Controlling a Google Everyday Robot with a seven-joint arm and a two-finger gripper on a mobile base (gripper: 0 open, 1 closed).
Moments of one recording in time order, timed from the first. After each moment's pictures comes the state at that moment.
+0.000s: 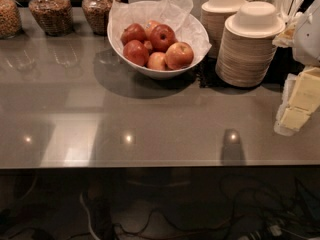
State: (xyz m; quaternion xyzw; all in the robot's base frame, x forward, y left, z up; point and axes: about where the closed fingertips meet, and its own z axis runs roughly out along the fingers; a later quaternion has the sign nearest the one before) arm 0.438 -0.217 0.976 -0.60 0.78 -0.03 0.16
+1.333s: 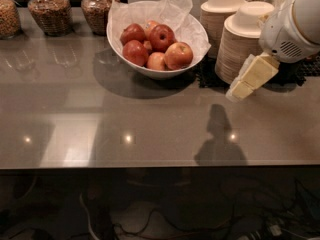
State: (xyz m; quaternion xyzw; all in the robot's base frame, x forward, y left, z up) arm 0.529 -0.188 0.971 -0.53 0.78 -0.03 0.33
